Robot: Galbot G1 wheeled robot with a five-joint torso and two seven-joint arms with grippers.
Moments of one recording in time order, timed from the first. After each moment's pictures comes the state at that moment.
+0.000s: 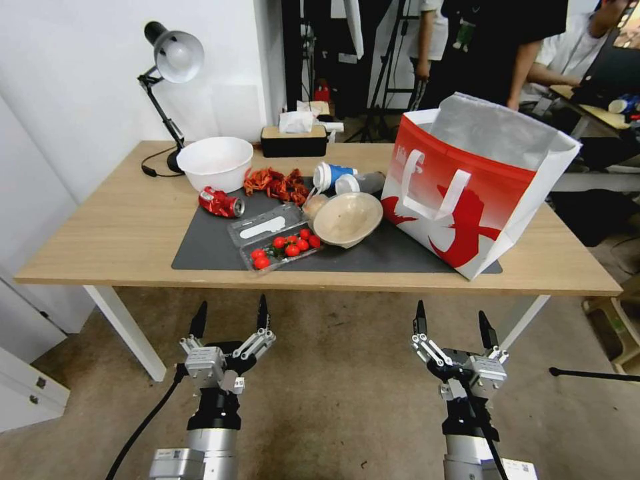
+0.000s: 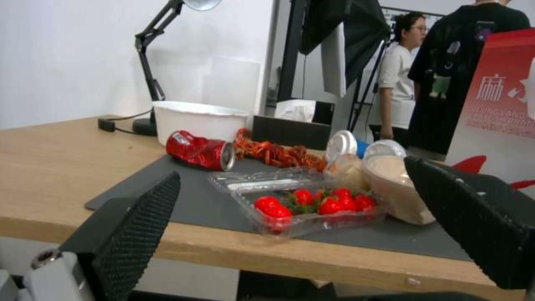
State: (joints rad) left arm 1.90 -1.60 -0.35 -2.28 -0.05 -0.31 -0.07; right arm -1.84 1.32 0.27 2.23 -0.01 0.38 0.46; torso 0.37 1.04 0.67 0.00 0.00
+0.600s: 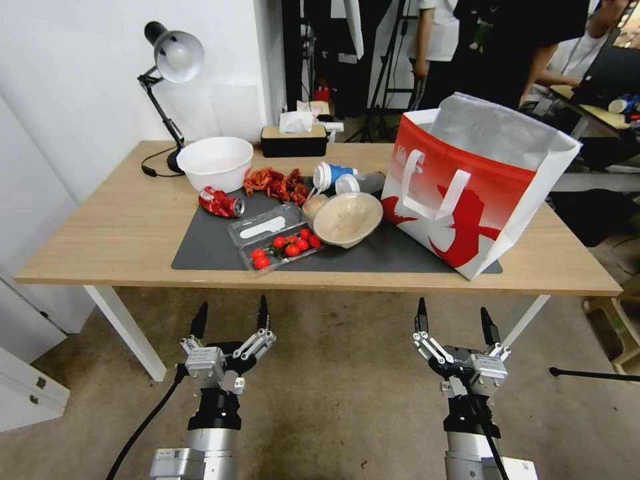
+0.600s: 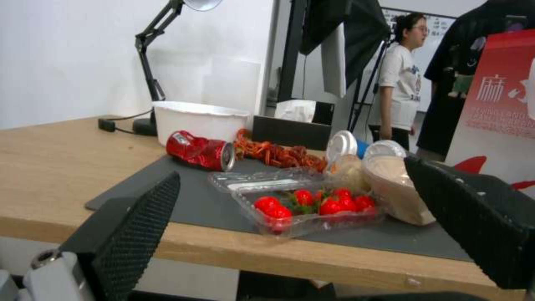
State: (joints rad) left arm 1.90 -1.60 -0.35 -2.28 -0.05 -0.31 -0.07; right arm -1.84 1.32 0.27 2.24 -0.01 0.38 0.46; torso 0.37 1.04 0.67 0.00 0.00
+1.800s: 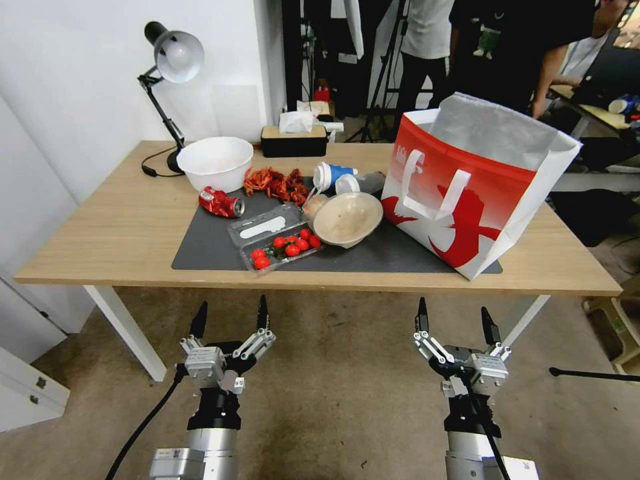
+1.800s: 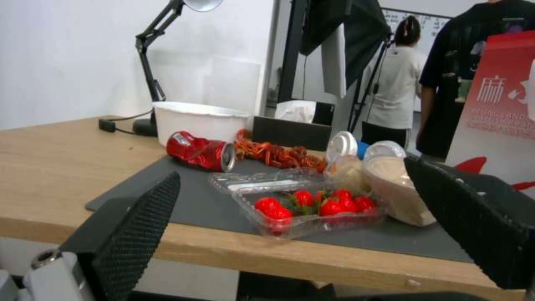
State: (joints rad) left arm 1.90 -1.60 -0.35 -2.29 -0.05 -0.31 -0.07; right arm -1.84 1.32 0.27 2.24 -0.01 0.38 0.46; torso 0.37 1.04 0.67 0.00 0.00
